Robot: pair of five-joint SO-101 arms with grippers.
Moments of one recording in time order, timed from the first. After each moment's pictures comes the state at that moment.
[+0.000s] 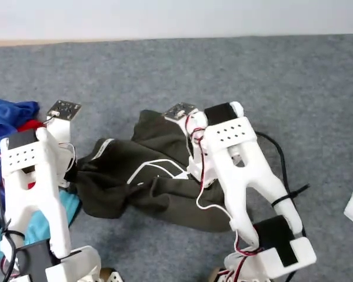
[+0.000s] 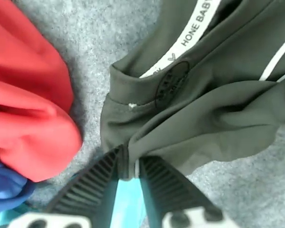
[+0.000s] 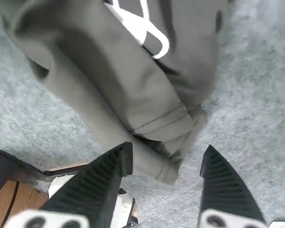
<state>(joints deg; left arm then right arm) -22.5 -11.8 30.0 83.6 -24.2 -24.0 -1.7 8.7 99.7 20.4</state>
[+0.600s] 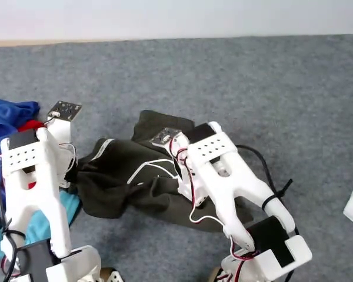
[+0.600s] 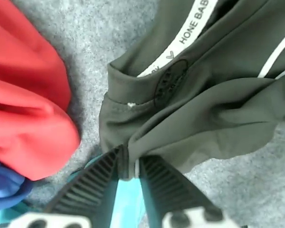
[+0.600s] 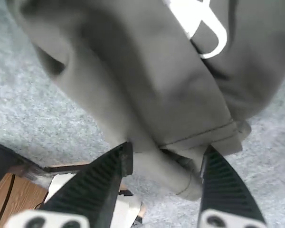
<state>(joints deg) -22.5 -11.8 30.0 84.3 -24.1 -29.7 -1.6 22.2 91.6 18.8</state>
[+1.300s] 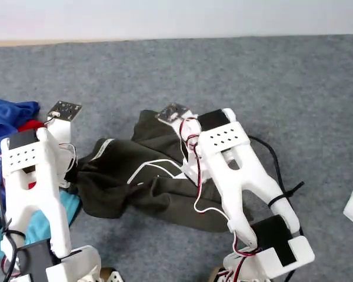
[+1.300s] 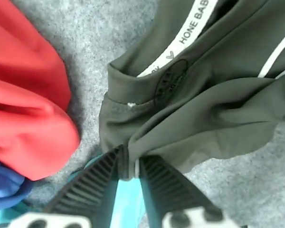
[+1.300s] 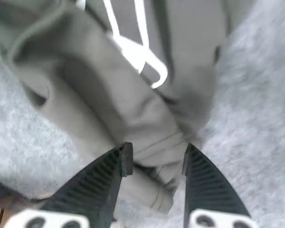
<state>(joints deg) -22.5 -11.8 30.0 84.3 -24.1 -24.9 -1.6 13.3 89.7 20.4</state>
